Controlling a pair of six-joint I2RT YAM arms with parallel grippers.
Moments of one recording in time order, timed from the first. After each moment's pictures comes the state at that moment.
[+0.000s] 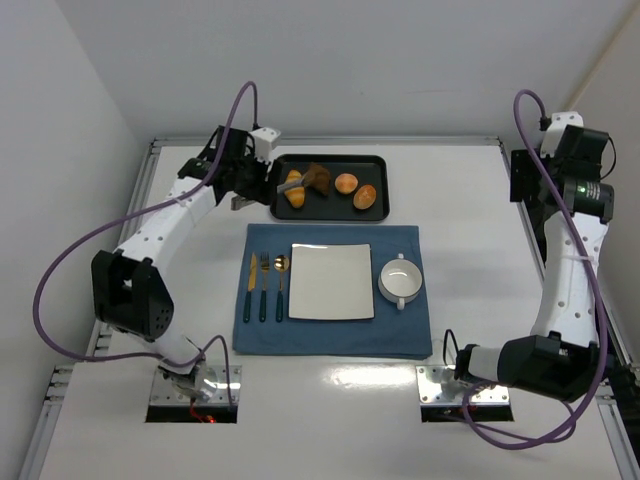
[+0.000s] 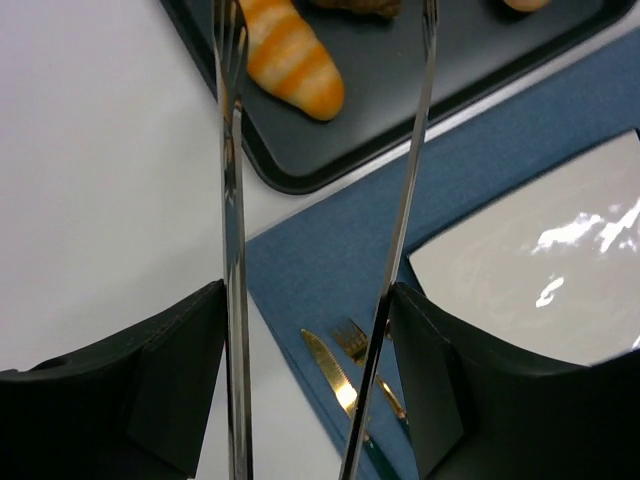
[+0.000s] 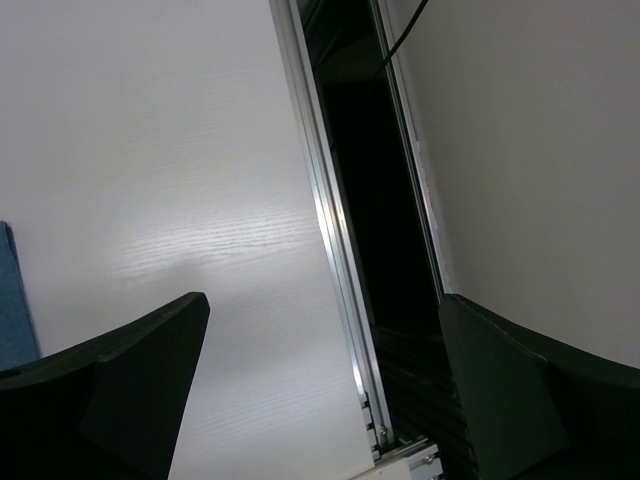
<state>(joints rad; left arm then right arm) -0.28 1.59 1.46 -0.62 0.15 0.15 -0.33 1.29 1.47 -0.79 0.17 -0.32</state>
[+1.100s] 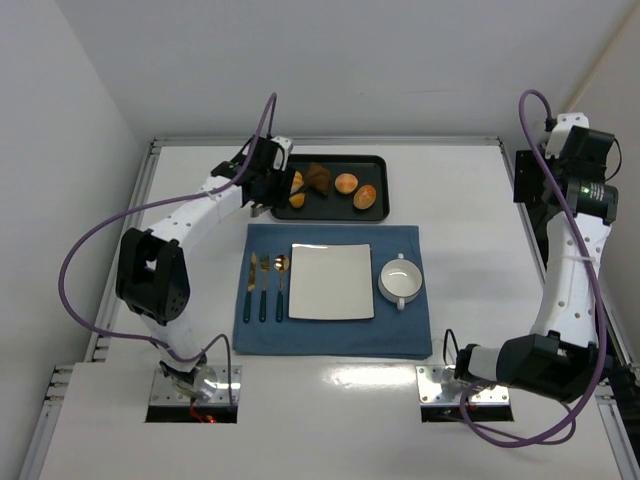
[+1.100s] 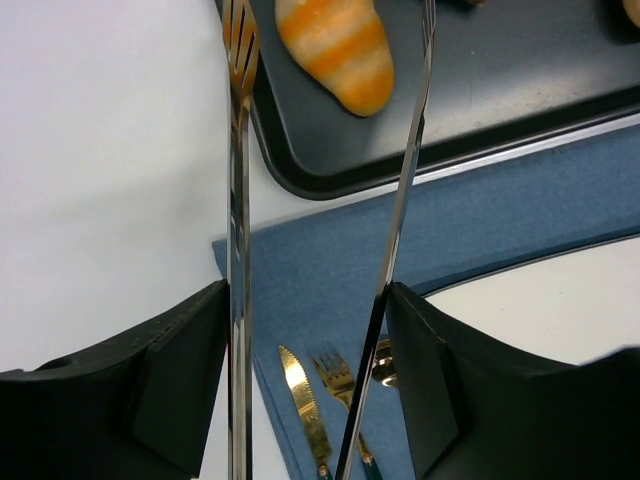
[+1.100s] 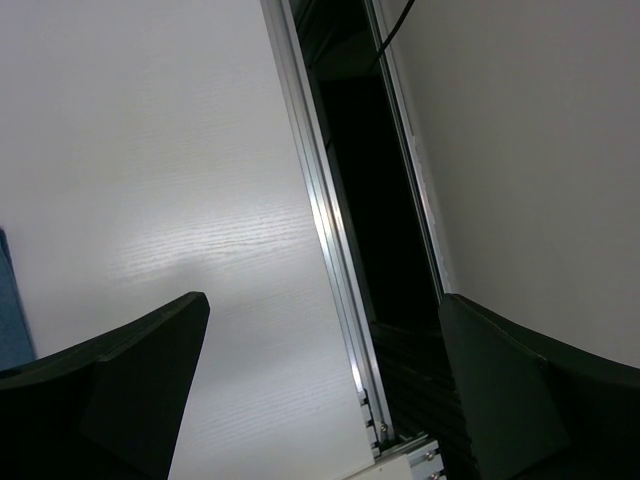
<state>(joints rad) -0.39 1.75 1.49 -0.58 -0.12 -0.06 -0.36 1.29 1.47 -0.79 0.15 -0.32</state>
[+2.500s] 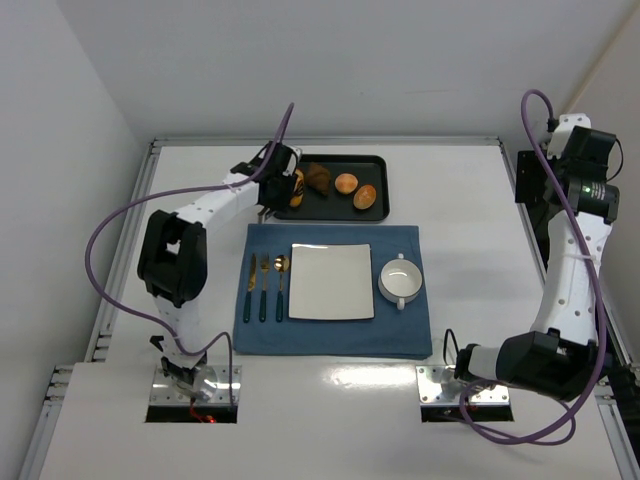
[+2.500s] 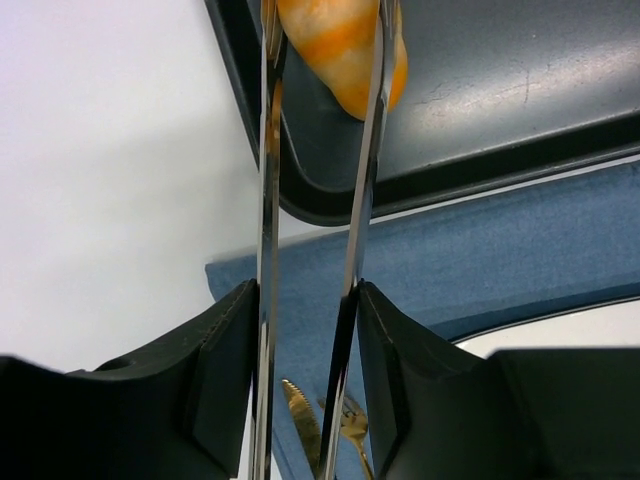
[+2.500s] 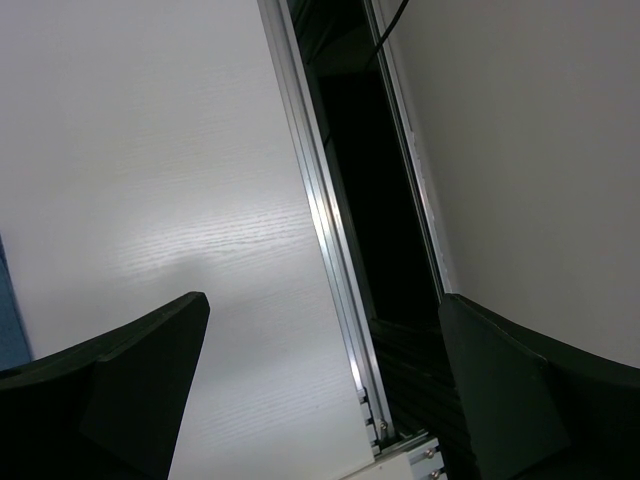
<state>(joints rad) -0.41 1.92 1.55 -0.57 -0.19 -0.05 -0.37 1.29 1.47 -0.79 0.15 -0.32</state>
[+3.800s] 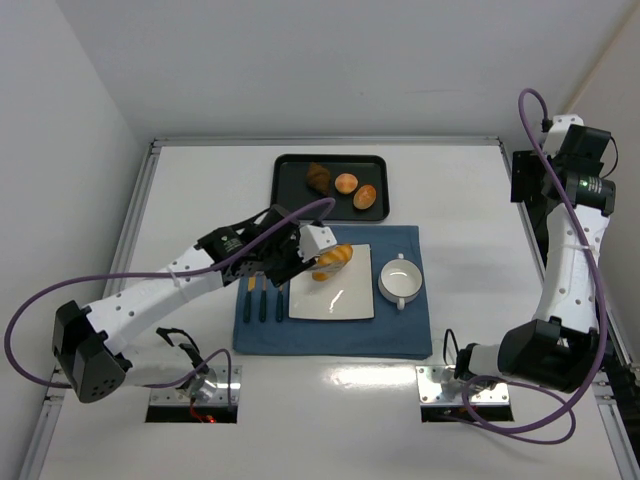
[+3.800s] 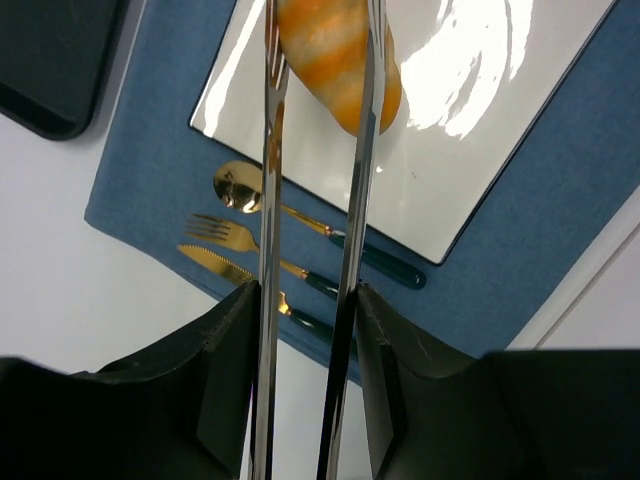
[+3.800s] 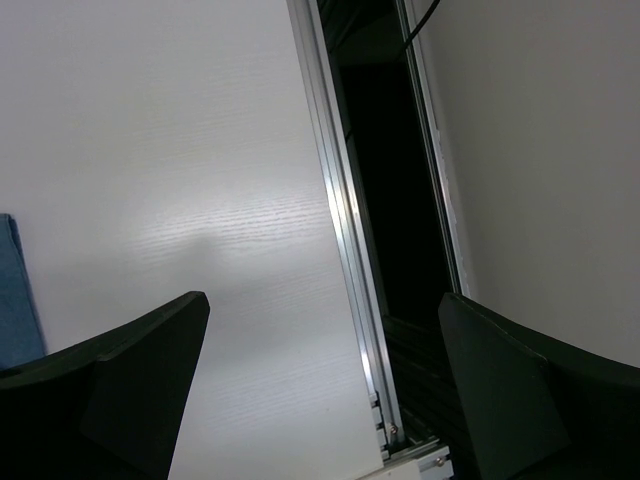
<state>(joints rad) -0.81 1.24 1.13 -0.78 -0.03 0.33 -0.37 1.34 1.47 -0.79 0.11 -0.32</state>
